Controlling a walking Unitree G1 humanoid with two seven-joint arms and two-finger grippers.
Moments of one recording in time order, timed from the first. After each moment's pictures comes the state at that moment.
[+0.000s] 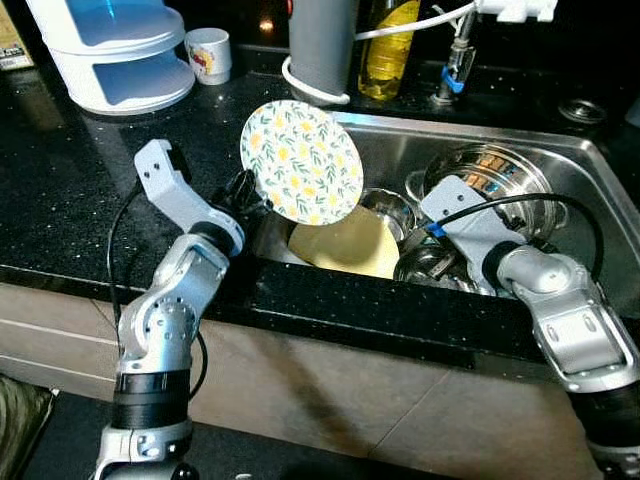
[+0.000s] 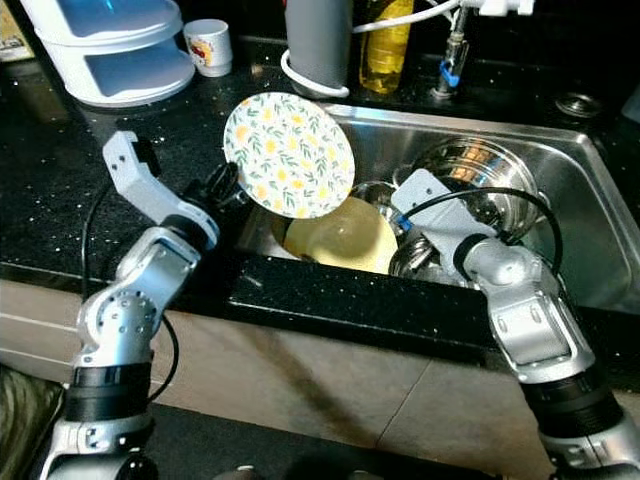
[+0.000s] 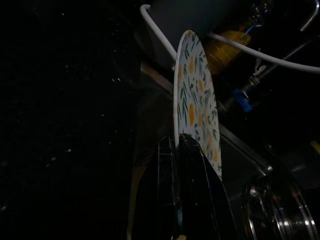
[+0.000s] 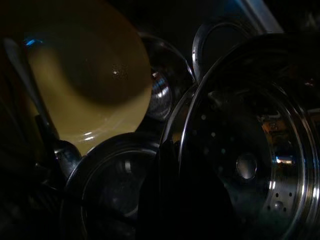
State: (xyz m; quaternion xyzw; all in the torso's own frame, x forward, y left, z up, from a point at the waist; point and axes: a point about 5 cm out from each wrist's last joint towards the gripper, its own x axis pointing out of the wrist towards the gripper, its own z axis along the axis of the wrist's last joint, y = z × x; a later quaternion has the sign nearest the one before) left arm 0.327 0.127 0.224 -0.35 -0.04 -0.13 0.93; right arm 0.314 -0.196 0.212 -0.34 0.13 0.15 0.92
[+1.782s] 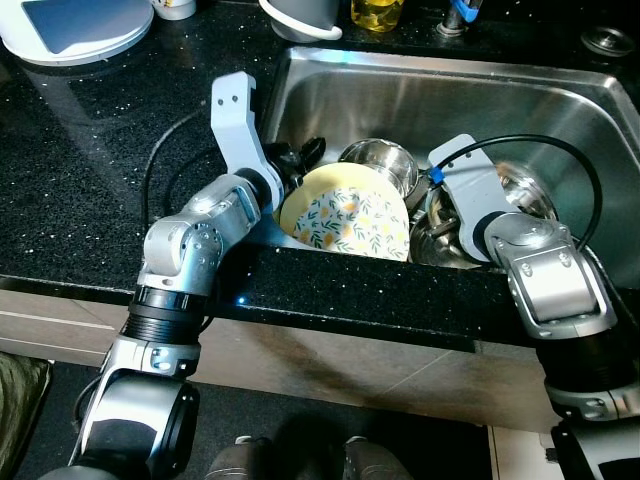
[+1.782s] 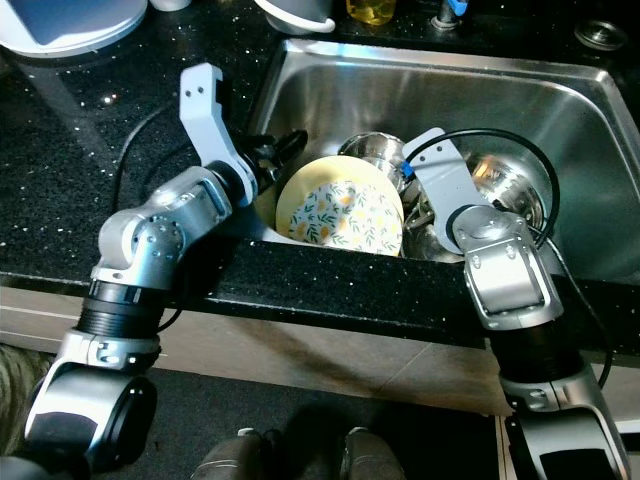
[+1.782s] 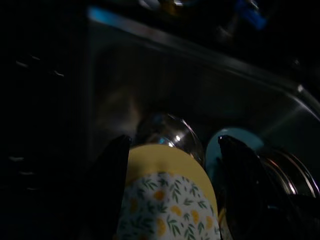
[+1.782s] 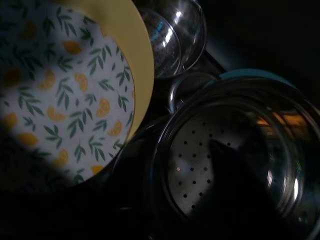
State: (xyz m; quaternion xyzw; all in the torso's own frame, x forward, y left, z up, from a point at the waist) left arm 0.356 0.096 0.272 -0.18 -0.03 -0.22 0.96; right arm 0.333 -0.190 0.231 -0.24 0.18 0.07 0.95
